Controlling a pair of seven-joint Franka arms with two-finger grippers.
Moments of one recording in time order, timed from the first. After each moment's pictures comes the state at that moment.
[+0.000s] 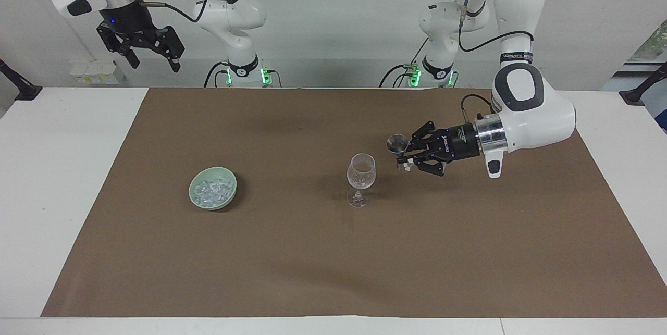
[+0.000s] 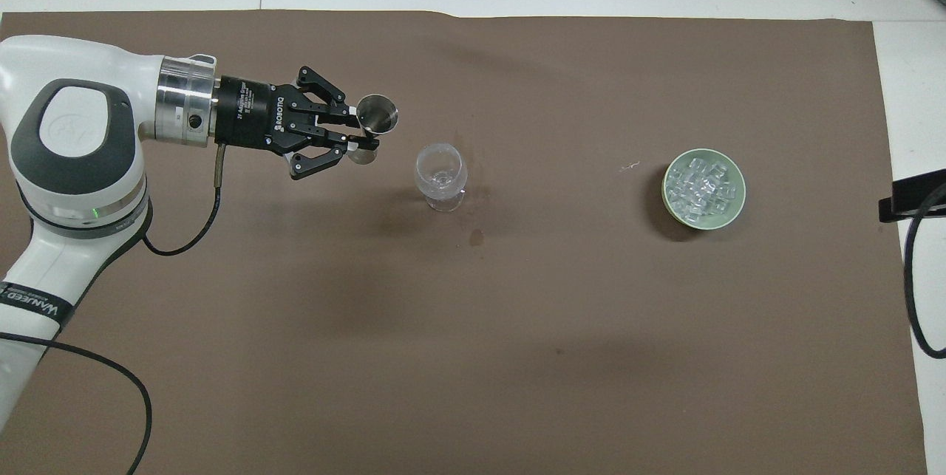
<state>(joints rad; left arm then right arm) 0.07 0.32 -0.28 -1.67 -1.10 1.88 -1.36 0.06 -0.04 -0.10 -1.43 -0.02 1.36 0.09</state>
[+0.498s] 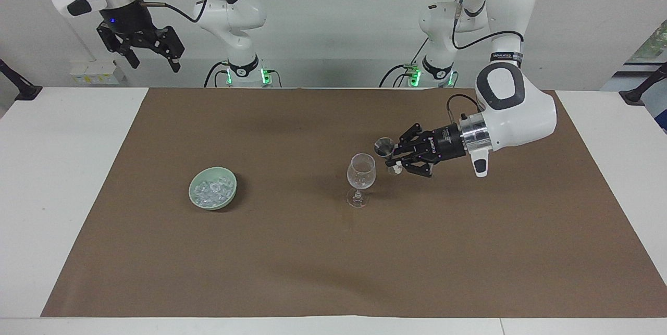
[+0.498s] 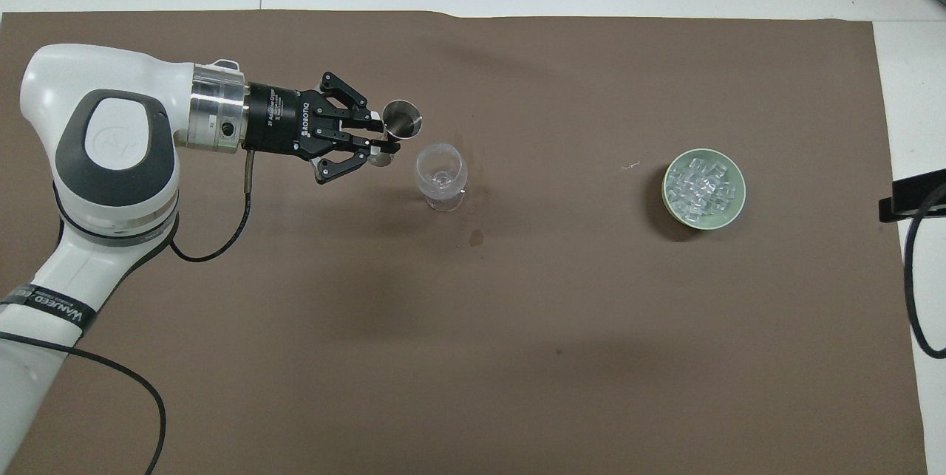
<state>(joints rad) 0.07 0.31 -0.34 -1.70 -1.05 1.97 -1.37 0.06 -0.04 -0.10 -1.43 -0.02 1.36 0.09</state>
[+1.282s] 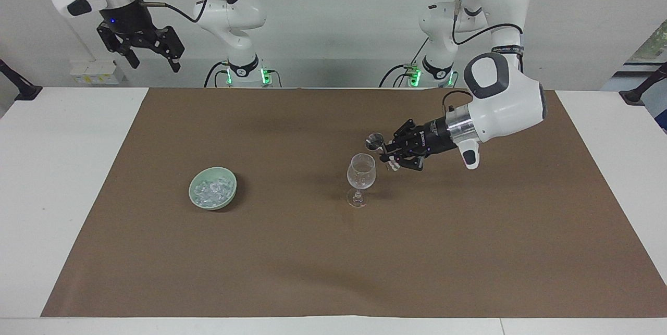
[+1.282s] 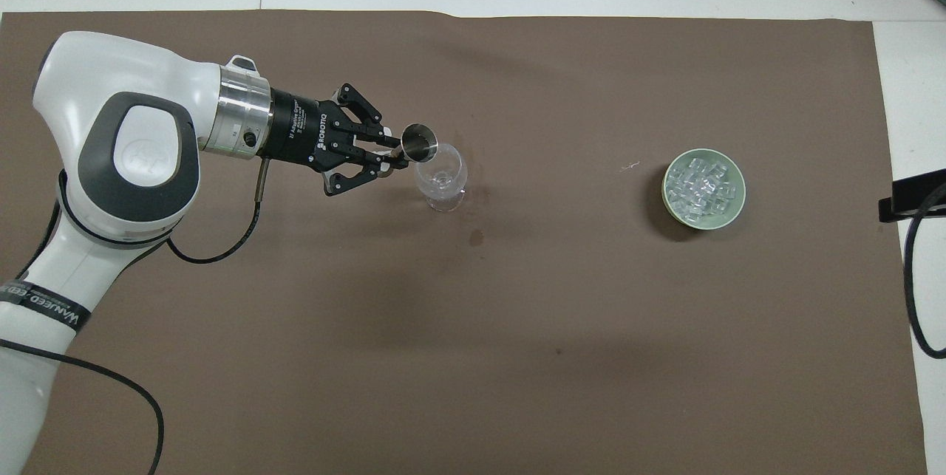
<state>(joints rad) 0.07 0.29 -0.40 -1.69 -0.87 1.99 -1.40 0.06 -0.04 -0.10 -1.43 -0.02 1.36 0.09</state>
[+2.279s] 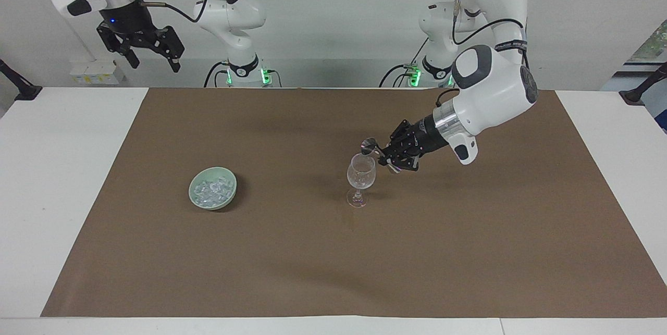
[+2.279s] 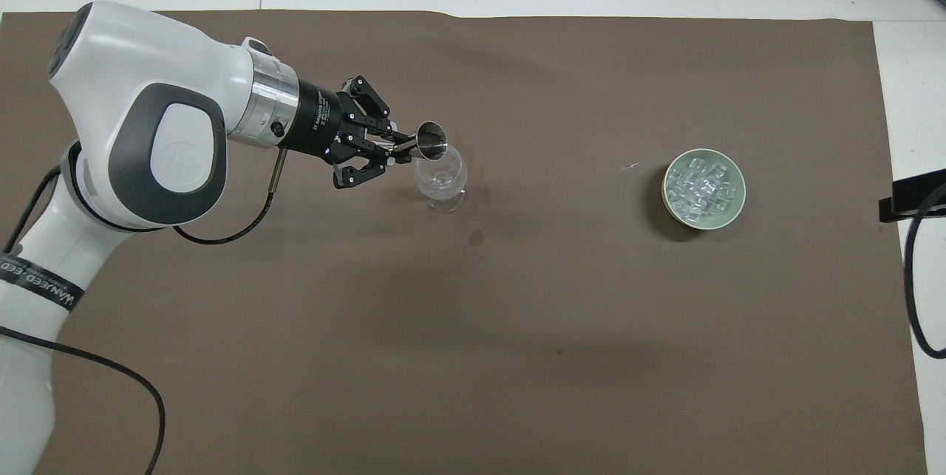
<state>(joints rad) 0.06 0.33 -0.47 -1.60 -0.60 2.02 -1.58 0.06 -0.04 -0.10 -1.43 -0.02 1.36 0.09</state>
